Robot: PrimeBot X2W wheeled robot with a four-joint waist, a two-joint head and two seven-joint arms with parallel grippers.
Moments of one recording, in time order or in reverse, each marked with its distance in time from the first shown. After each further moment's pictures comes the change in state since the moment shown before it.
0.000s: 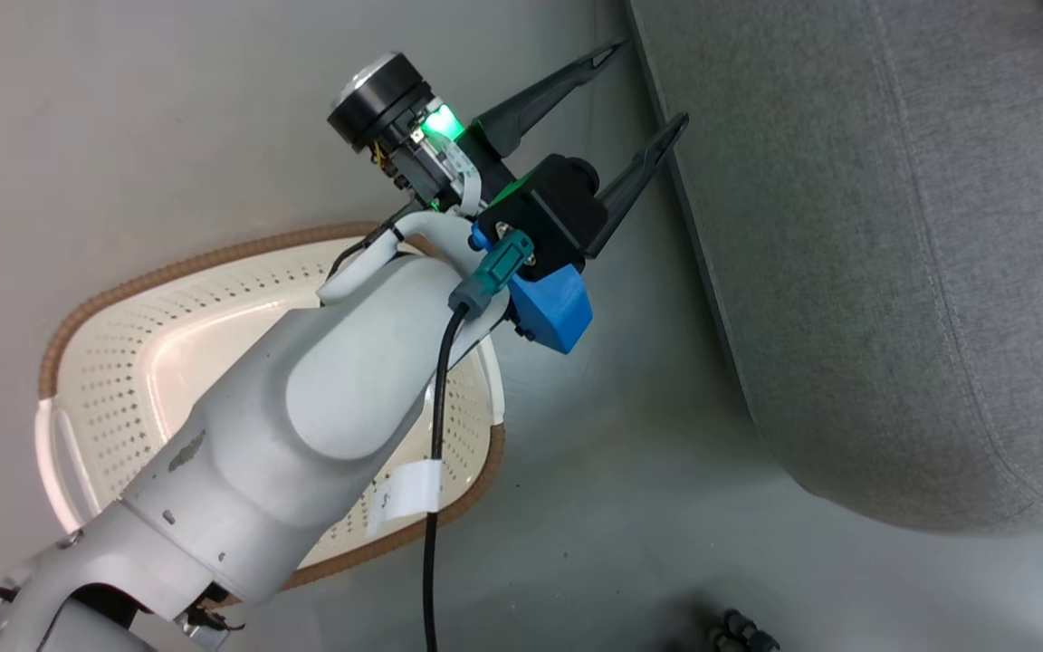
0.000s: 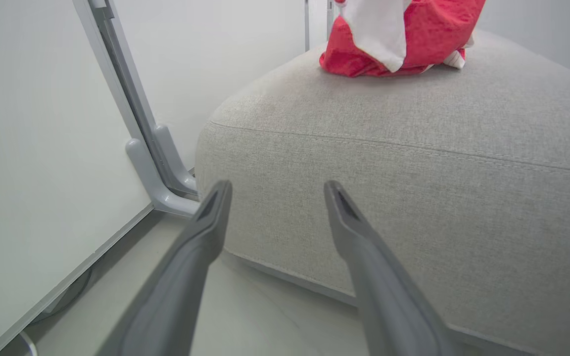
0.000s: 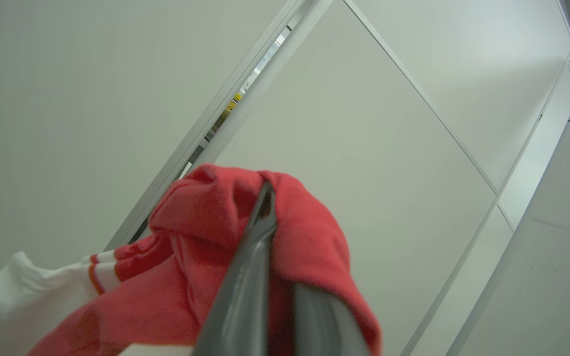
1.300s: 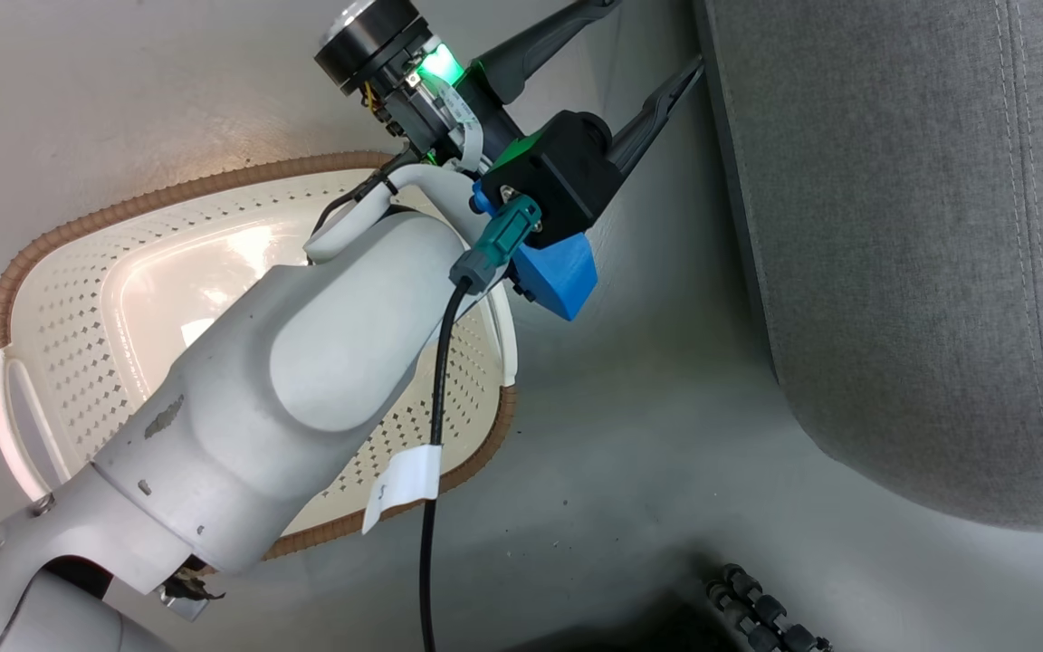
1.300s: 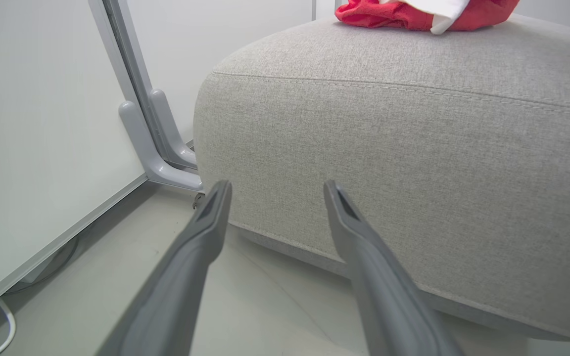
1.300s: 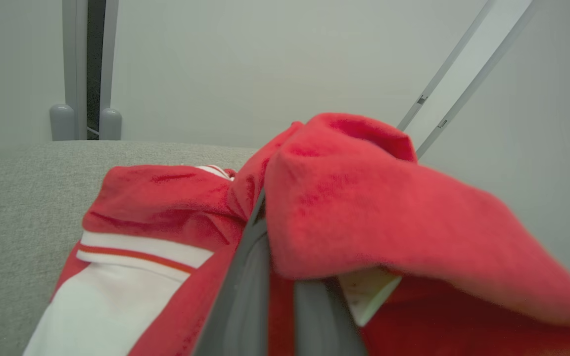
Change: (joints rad) left arm -0.079 0.029 -0.035 -0.038 -0.002 0.022 0.010; right arm 0.218 0.200 -0.163 0.387 0.016 0.000 0.000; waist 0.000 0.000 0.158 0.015
